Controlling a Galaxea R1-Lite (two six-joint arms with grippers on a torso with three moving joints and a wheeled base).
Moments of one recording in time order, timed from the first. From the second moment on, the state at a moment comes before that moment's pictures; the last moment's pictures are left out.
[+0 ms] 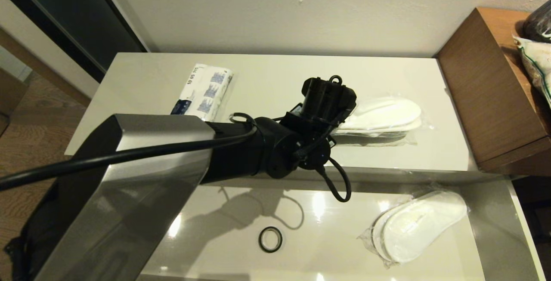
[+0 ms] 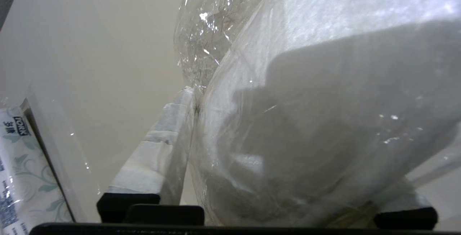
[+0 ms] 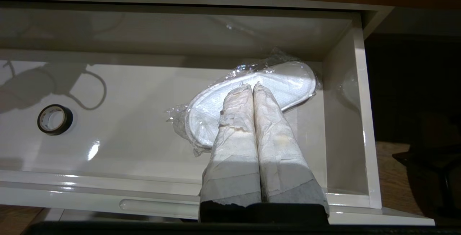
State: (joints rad) left arm -0.84 2.30 -1.90 0.00 0.65 0.55; right arm 0.00 0.00 0.00 -0.01 0.00 -0.01
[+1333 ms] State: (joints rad) left arm -0.86 1.67 -1.59 0.45 0.82 0.24; right arm 0.00 0.00 0.00 -0.01 0.00 -0.01
